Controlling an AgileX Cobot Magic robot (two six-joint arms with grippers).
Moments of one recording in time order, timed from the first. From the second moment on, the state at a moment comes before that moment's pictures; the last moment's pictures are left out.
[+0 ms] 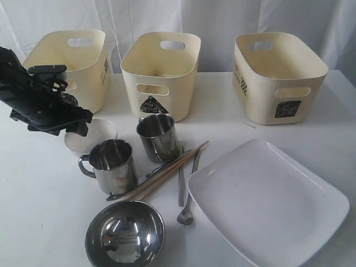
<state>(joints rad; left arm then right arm) -0.19 1.88 -1.24 -0.29 0.54 0.22 0.06 0.01 -0.01 -0.08 0.19 -0.01</state>
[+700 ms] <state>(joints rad) -0.17 1.83 -1.25 -0.18 0.61 0.23 0.06 0.01 -0.01 -0.08 0.19 -0.01</state>
